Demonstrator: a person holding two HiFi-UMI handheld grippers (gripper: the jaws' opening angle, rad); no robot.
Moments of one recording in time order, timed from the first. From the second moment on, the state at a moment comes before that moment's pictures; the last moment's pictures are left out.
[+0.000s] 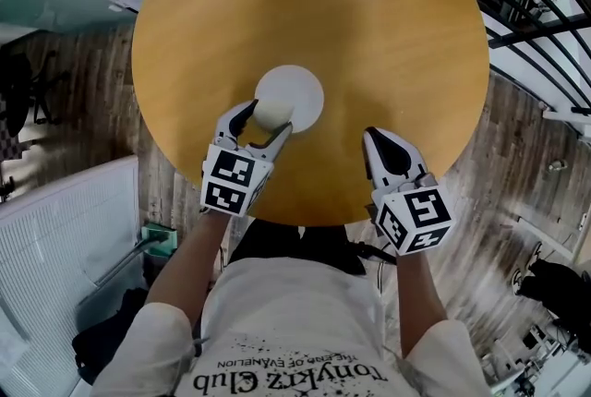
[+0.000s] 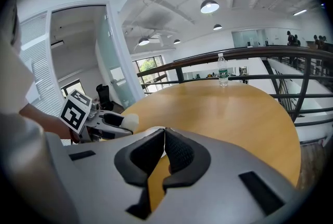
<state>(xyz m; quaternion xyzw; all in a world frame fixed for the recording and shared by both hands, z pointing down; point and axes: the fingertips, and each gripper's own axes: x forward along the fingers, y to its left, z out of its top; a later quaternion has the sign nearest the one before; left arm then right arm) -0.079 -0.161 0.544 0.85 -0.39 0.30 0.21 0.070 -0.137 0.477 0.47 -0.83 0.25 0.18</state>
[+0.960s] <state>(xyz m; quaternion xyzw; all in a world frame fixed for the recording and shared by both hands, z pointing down) -0.050 -0.197 0.618 0.82 -0.30 0.43 0.22 0.082 -0.154 0.502 0.47 -0.82 0.28 0.18</state>
